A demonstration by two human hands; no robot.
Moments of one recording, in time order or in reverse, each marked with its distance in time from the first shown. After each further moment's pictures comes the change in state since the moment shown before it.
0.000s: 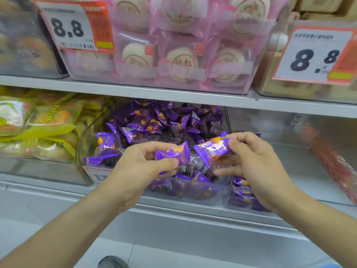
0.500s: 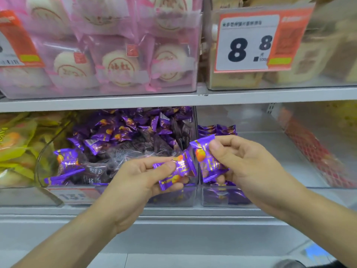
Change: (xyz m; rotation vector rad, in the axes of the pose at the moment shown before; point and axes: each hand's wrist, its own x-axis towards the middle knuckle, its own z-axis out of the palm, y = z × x) left_hand 0.000 -0.001 0.059 -0.102 -0.203 -0.131; right_hand -0.010 0.001 -0.055 -0.030 -0.142 -0.008
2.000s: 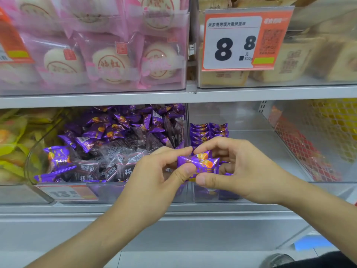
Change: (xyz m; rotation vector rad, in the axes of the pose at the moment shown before) left_hand 0.000 -0.011 0.031 0.582 -0.015 0.458; right_hand -0.005 -0.005 -0.027 -0.421 -0.225 -0.185
